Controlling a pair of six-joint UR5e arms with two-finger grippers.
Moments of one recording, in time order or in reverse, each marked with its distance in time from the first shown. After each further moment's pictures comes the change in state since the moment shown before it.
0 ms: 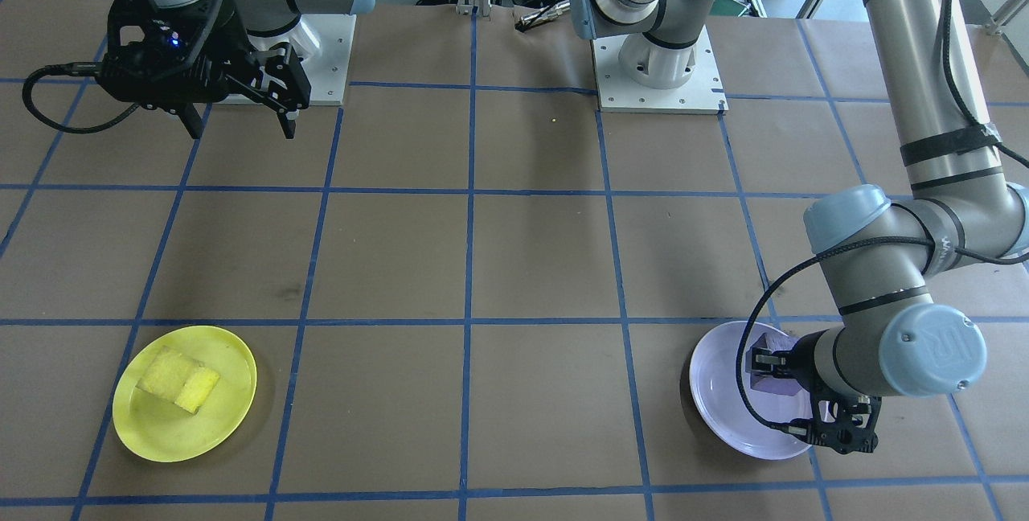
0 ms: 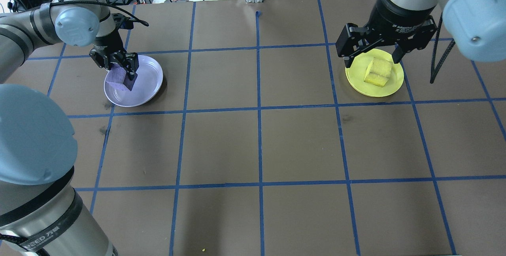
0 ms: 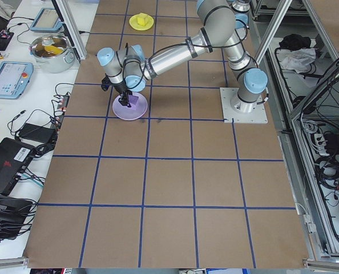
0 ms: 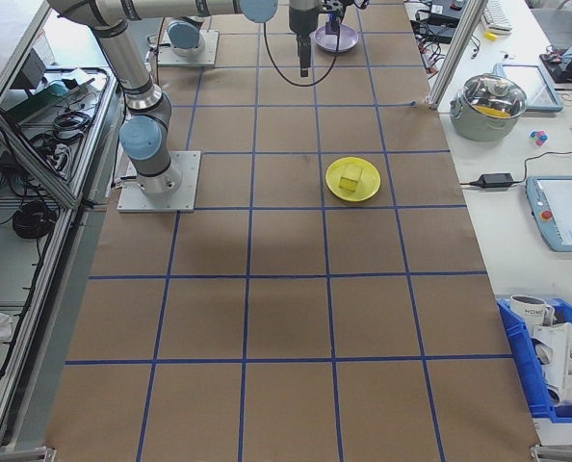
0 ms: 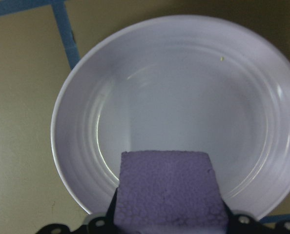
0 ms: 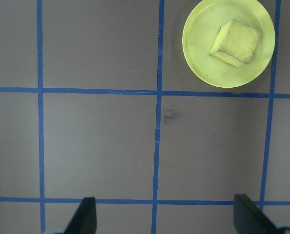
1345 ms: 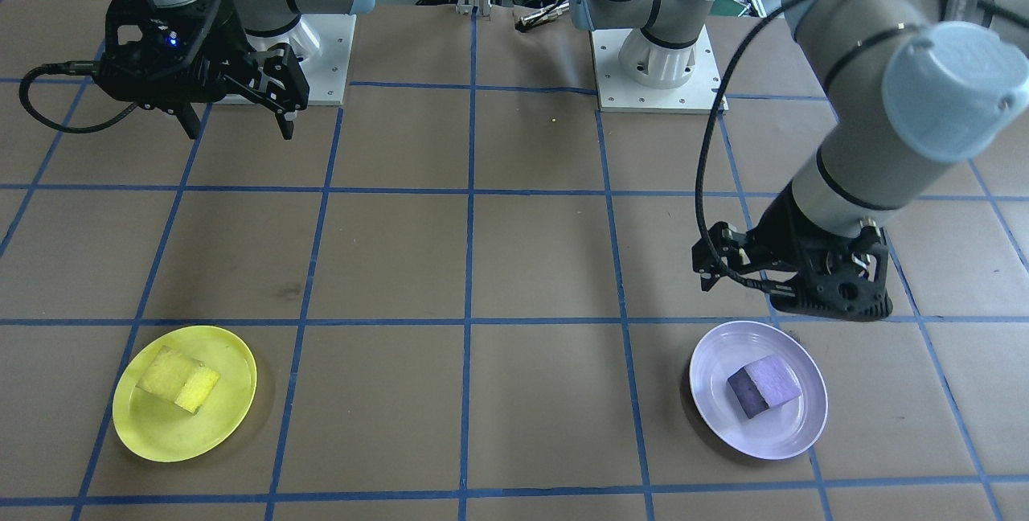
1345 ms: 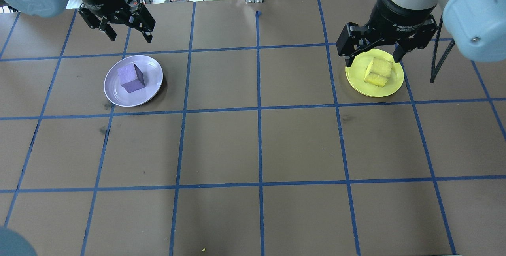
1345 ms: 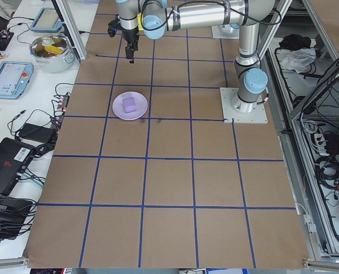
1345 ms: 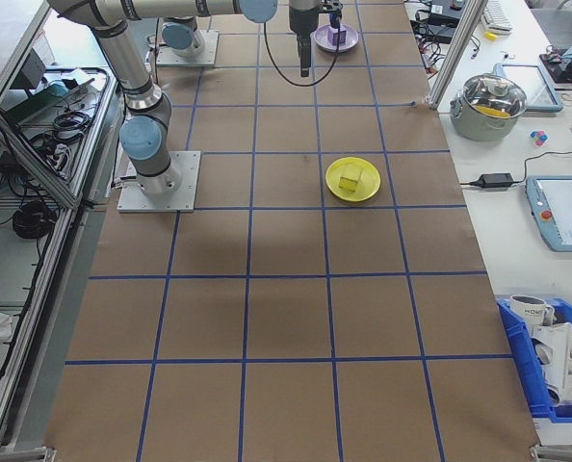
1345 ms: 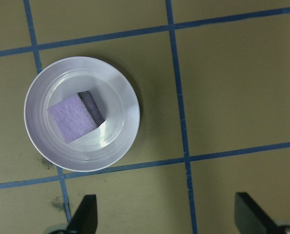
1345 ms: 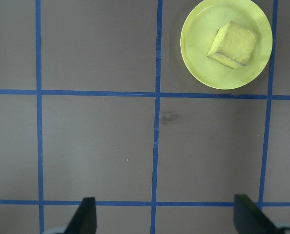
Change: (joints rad) left arm -0.139 0.341 -0.005 -0.123 -0.133 -0.161; right arm 0.000 0.000 0.000 -0.006 -0.005 0.003
